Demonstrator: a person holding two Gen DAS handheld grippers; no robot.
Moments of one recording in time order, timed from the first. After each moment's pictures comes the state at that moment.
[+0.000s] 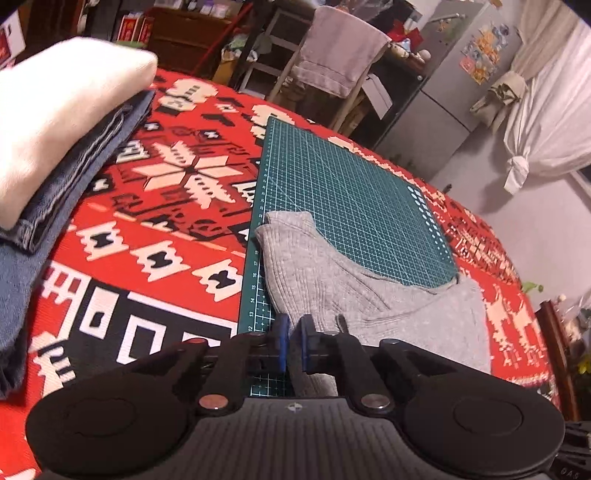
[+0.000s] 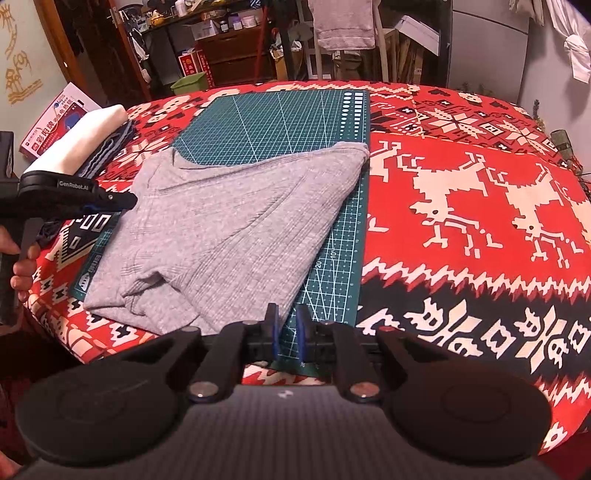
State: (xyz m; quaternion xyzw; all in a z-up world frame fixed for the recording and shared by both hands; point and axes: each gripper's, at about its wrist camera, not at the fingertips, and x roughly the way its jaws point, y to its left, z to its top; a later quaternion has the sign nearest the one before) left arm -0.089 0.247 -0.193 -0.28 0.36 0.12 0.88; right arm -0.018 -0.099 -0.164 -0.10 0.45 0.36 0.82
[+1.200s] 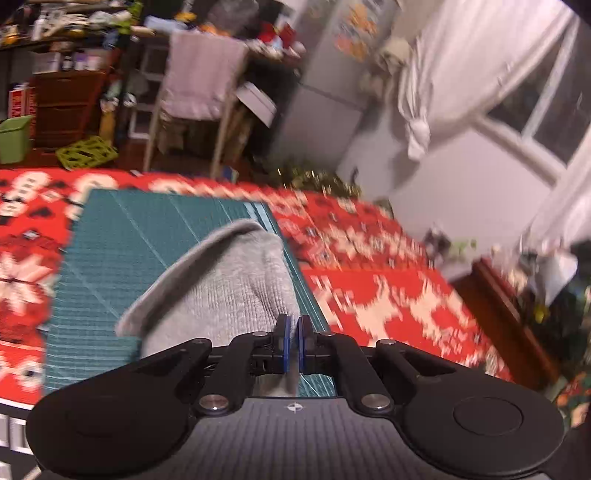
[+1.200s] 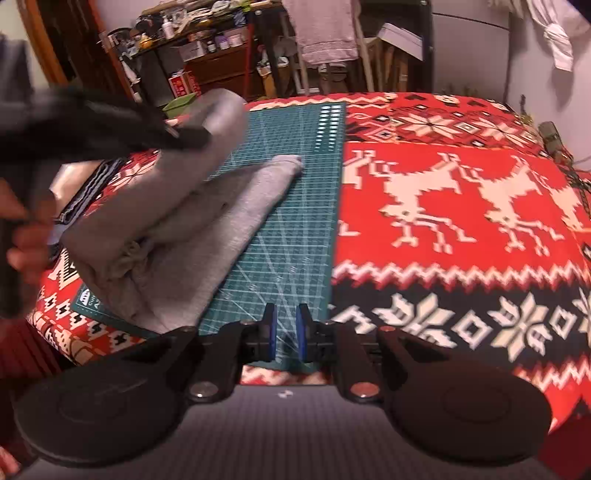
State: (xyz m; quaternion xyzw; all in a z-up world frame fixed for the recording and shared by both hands) left arm -0.008 0.119 -0.128 -0.18 0.34 -0.02 0.92; right arm -0.017 -0.137 -0.156 -0.05 0.43 0.35 0.83
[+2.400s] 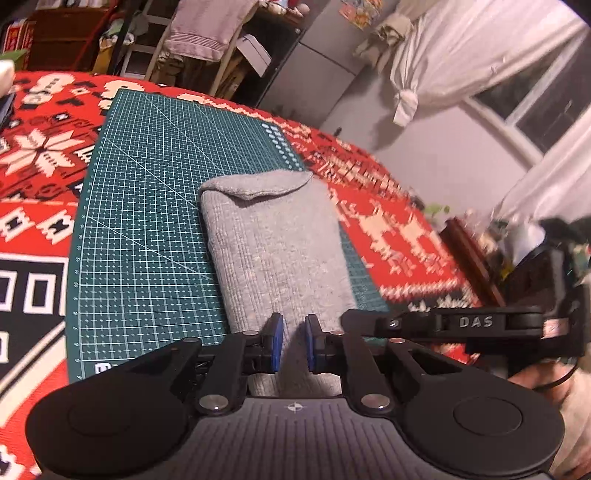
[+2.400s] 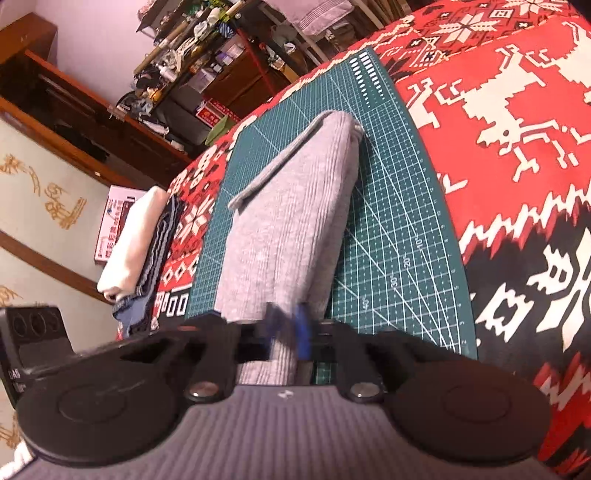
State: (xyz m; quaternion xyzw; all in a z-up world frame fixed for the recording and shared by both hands) left arm -0.099 0.165 -0.178 -0.24 0.38 -0.07 0.89; right arm 0.016 -0.091 -0.201 0.16 0.51 0.40 0.75
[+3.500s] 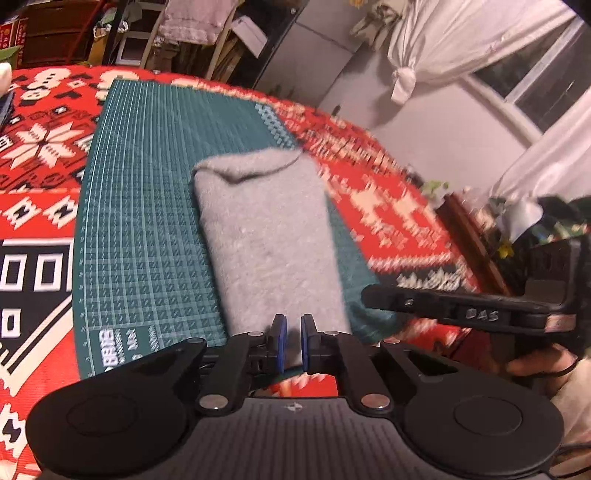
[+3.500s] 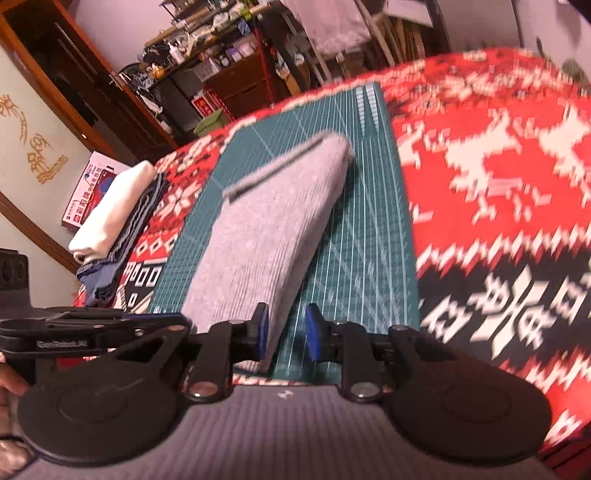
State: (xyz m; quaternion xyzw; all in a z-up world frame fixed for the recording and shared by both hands) left arm -0.113 0.160 -0.158 -0.24 0.41 -0.08 0.88; right arm -0.003 -0.112 -0.166 0.06 0.45 0.39 0.80
